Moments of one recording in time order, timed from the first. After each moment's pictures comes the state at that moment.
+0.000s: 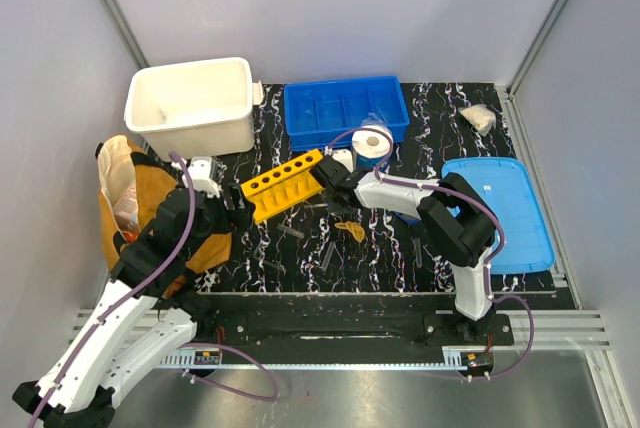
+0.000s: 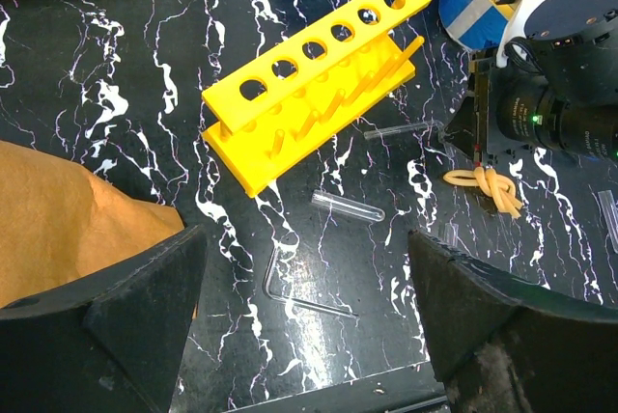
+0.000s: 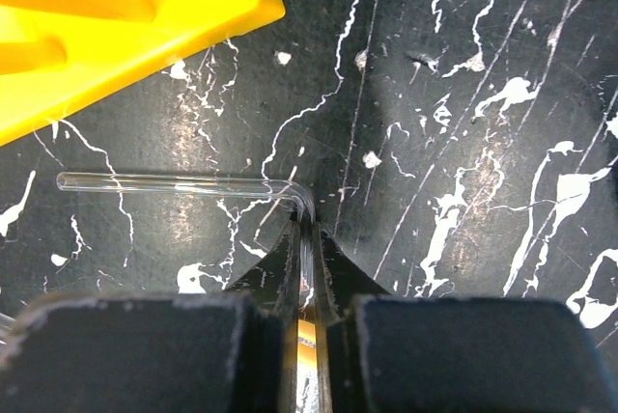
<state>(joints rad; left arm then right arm) -0.53 0.61 0.82 -0.69 -0.22 -0.37 0.82 1.98 1.32 -0.44 0.32 0.62</state>
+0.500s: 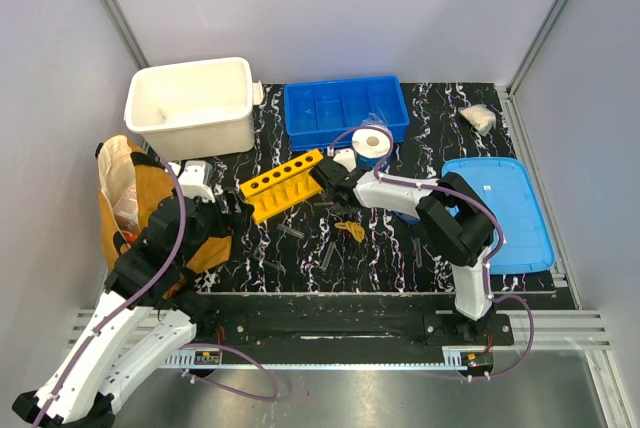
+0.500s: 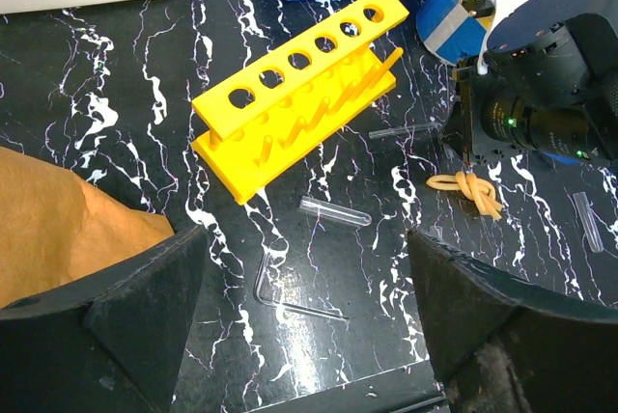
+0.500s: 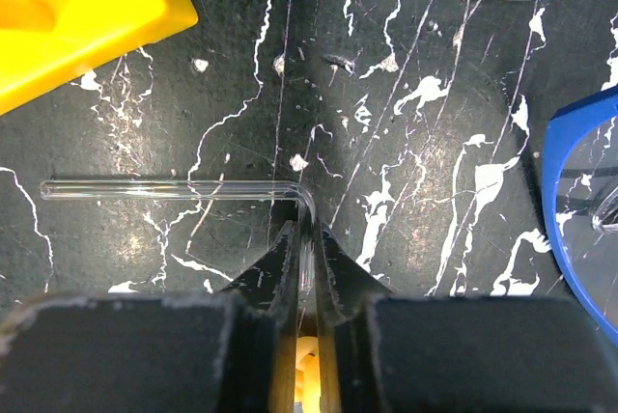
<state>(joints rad) -0.53 0.53 0.79 -0.68 -0.20 -0.37 0.82 1.98 1.33 -0.51 0.44 0.59</state>
